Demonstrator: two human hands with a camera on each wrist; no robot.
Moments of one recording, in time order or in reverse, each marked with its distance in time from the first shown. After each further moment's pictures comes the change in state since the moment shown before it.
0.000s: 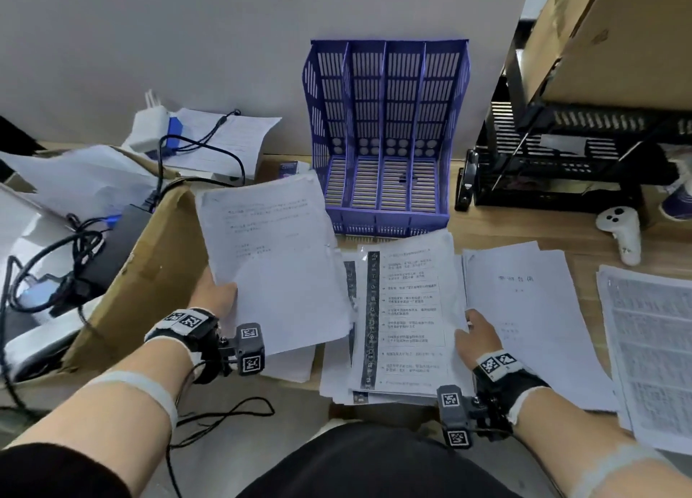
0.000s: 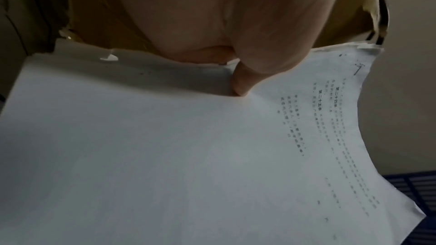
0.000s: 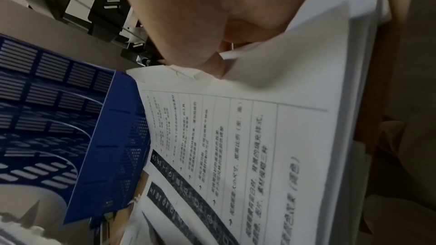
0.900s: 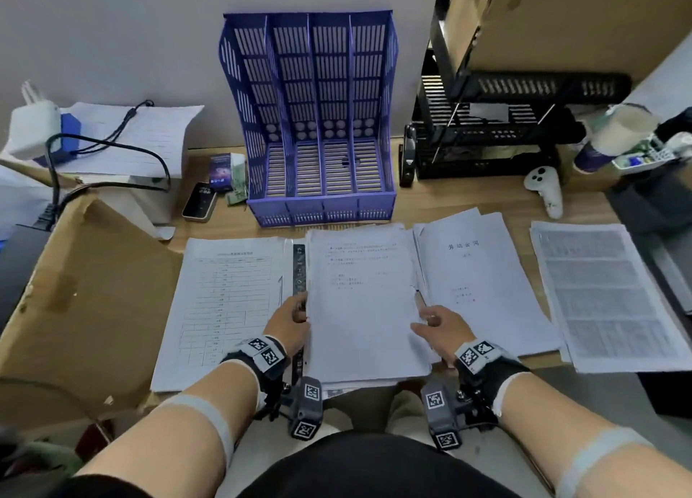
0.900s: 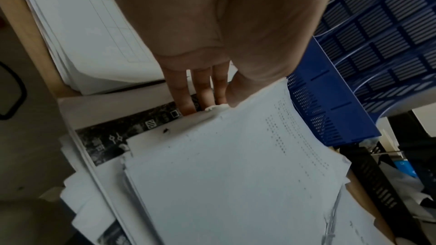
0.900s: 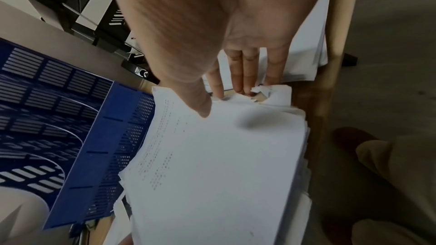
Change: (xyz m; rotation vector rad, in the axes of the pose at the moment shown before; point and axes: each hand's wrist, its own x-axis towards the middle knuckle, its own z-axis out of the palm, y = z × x) left_hand -0.105 0.021 0.158 0.211 -0.538 0.097; right_hand -0.022 0.027 -0.004 -0.025 -0.106 0.099
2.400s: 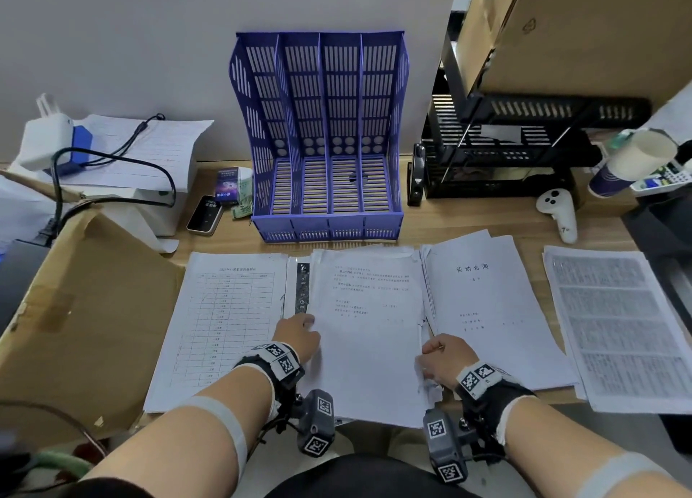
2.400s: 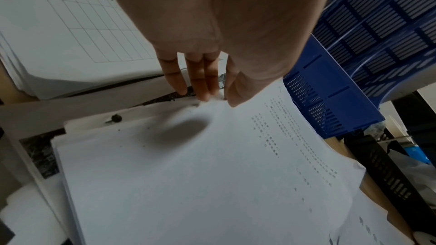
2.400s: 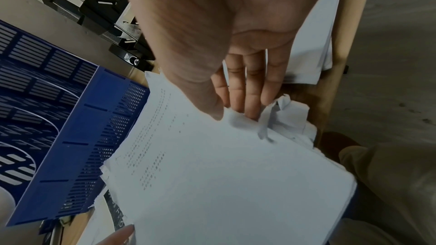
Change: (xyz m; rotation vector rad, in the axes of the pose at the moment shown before) left_hand 0.029 0.017 0.007 0.361 0.061 -0.078; right_hand 0.008 -0.007 0.000 0.020 -0.013 0.097
